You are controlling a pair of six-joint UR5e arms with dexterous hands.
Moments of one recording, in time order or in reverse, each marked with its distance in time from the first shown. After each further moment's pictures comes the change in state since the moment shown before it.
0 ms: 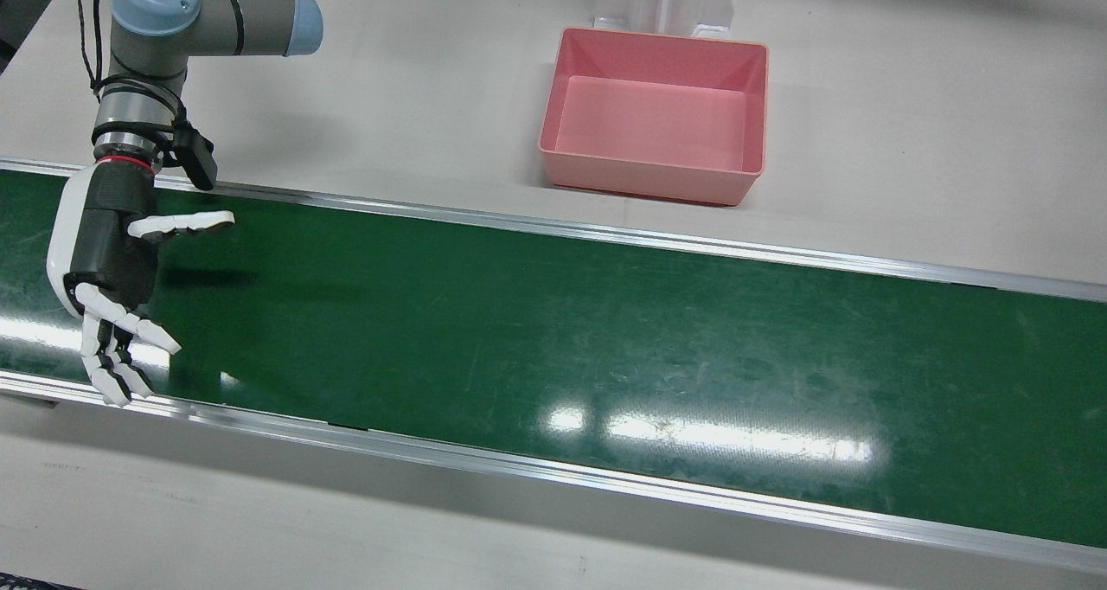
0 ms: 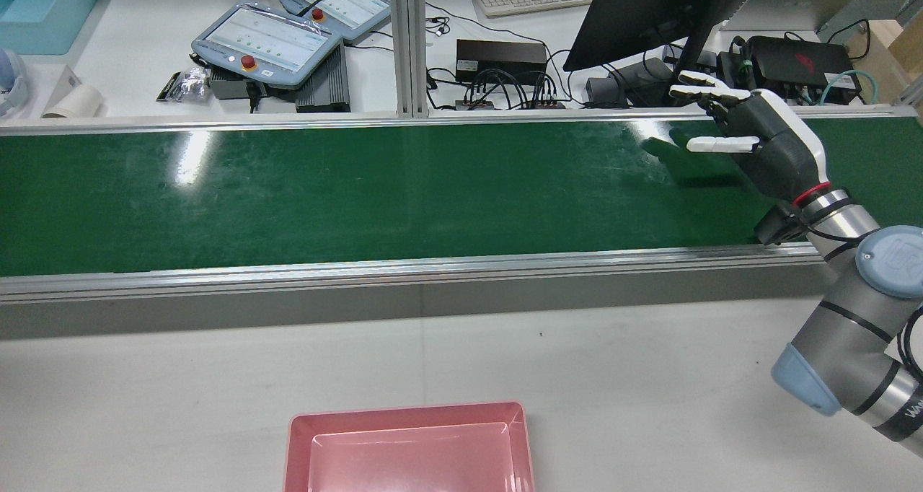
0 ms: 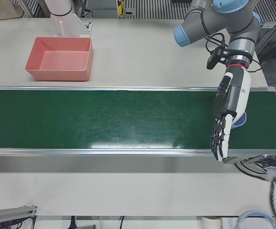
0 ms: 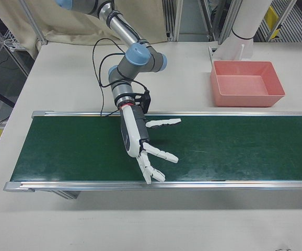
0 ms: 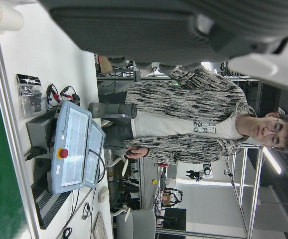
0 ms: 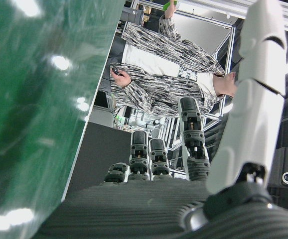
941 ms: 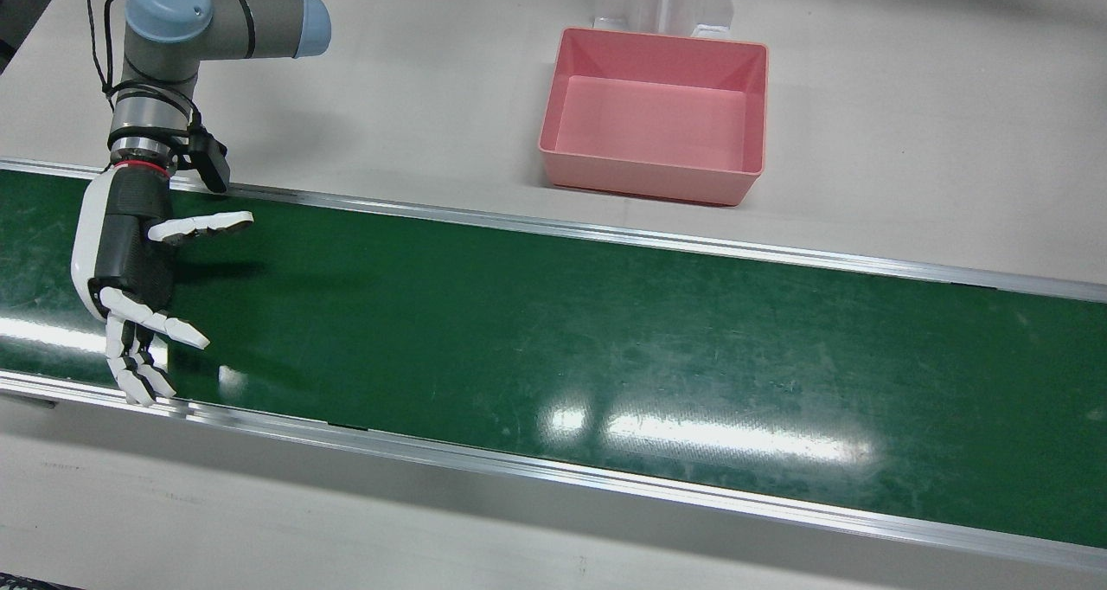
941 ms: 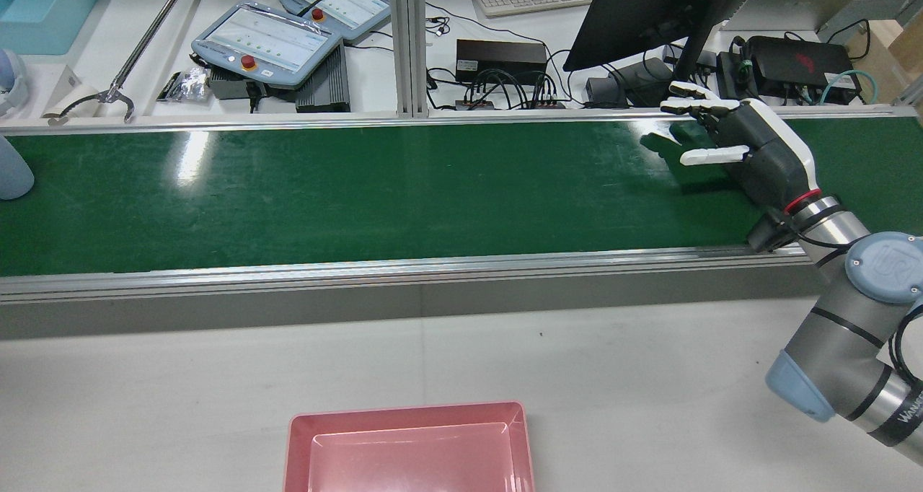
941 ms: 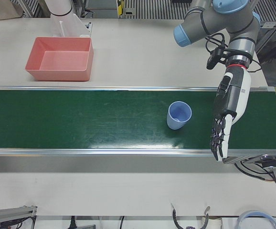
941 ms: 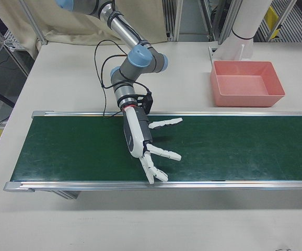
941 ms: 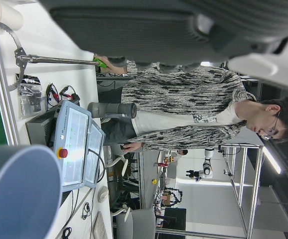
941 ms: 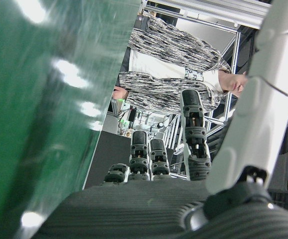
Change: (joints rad) left arm 0.000 -0.001 0.000 0.000 0.000 0.000; right arm -0.023 0.004 -0.009 -0.003 0.002 -0.008
